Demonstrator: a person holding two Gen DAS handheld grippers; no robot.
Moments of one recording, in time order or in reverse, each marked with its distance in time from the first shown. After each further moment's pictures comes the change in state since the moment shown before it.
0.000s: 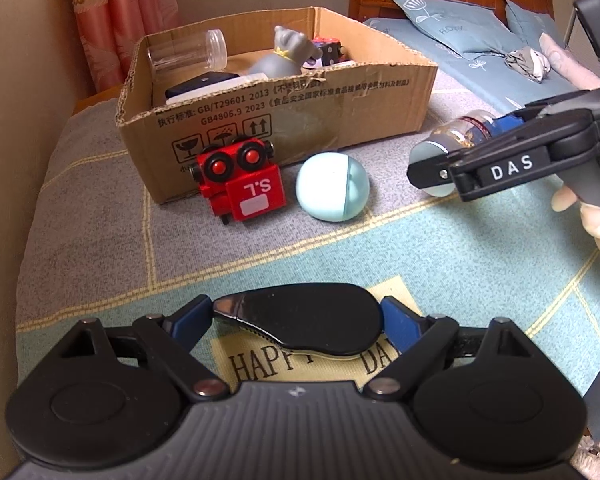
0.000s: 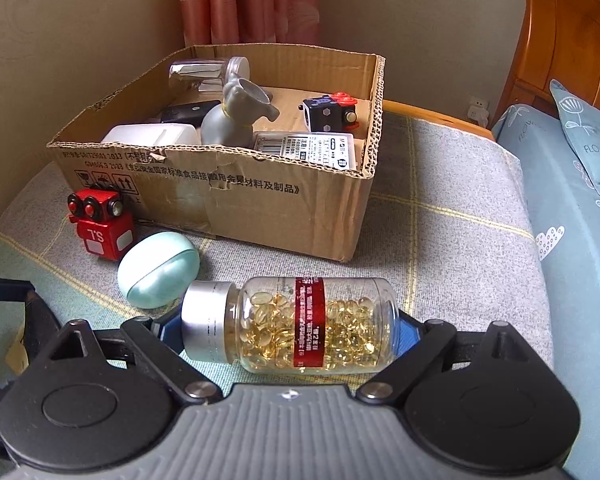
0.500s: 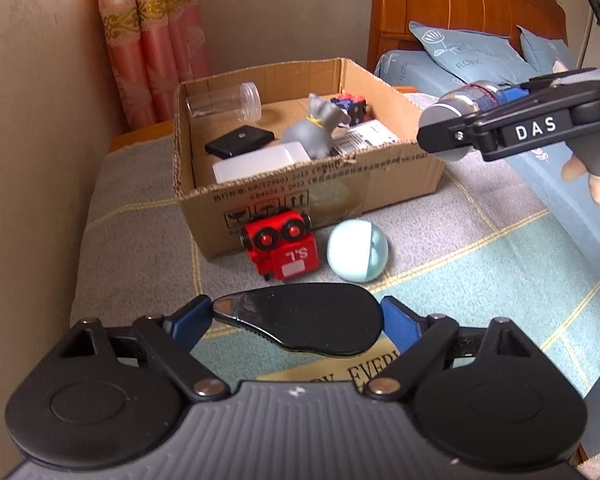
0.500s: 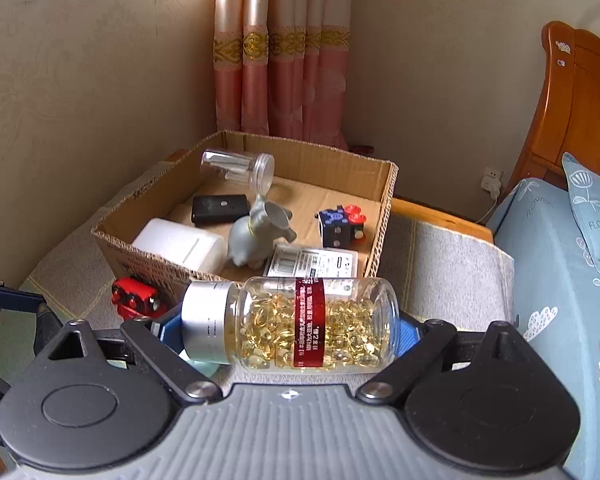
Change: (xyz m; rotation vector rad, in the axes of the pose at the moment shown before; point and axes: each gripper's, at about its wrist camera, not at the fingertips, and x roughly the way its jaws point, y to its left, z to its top) left arm -0.041 0.017 0.033 -0.033 -0.072 0.055; right arm -0.050 0.002 0.063 -0.090 -0.148 0.039
